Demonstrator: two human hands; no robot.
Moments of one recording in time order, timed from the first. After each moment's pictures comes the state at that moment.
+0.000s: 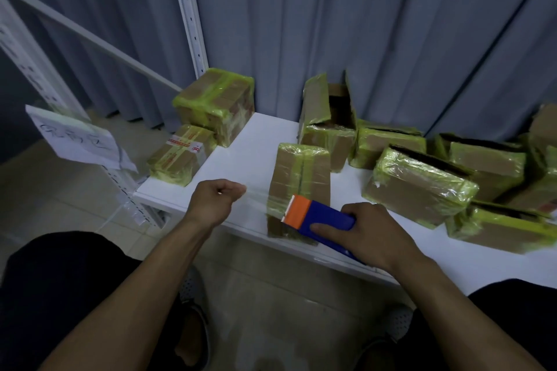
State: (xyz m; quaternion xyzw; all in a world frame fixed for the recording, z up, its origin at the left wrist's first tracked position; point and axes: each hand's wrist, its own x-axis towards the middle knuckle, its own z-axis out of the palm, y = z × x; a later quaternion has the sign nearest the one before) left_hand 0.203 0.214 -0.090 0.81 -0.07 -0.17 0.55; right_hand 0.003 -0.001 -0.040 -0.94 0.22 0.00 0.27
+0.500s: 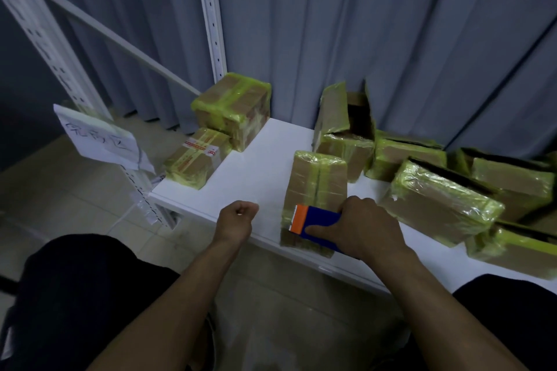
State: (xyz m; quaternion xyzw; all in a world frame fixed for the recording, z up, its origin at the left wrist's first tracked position) left_hand 0.201 0.202 -0.153 0.80 0.02 -0.15 0.59; right_hand 0.059 0.024 -0.035 -0.95 0.28 0.07 0.12
